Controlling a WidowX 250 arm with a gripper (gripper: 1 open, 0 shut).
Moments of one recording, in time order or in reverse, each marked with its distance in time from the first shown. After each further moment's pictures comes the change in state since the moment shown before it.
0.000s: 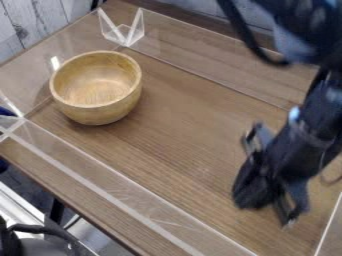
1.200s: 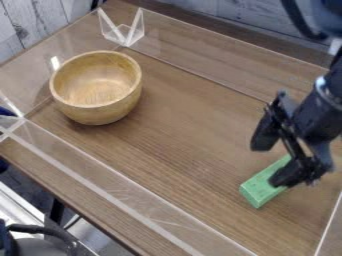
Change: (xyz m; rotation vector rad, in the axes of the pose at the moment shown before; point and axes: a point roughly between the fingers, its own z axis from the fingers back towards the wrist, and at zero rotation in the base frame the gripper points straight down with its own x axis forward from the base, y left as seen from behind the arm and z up) arm 0.048 0.038 -0.003 0.046 -0.001 0.087
